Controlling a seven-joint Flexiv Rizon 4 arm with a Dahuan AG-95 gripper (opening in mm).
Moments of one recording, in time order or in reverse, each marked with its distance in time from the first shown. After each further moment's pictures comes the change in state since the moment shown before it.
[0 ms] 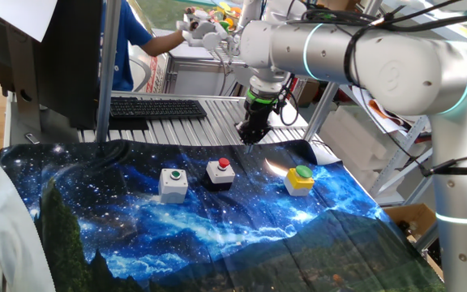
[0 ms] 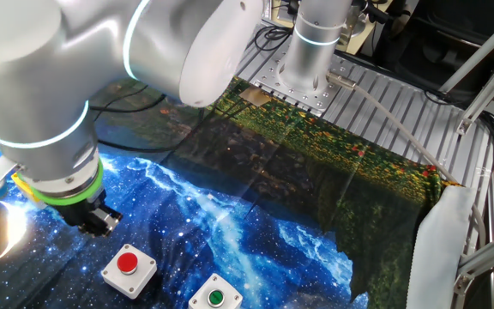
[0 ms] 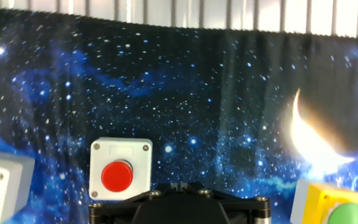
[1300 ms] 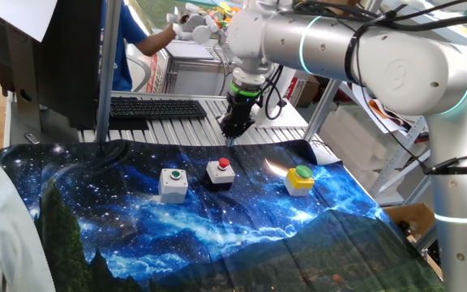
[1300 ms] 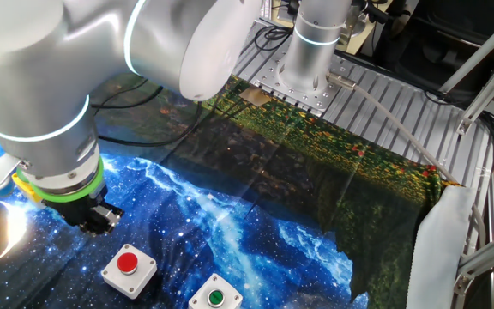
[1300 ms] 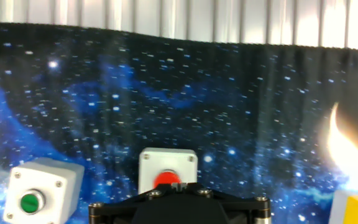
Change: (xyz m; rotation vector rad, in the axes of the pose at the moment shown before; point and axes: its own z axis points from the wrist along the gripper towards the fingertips) arm -0.024 0.061 -0.007 -0.015 -0.001 -0.008
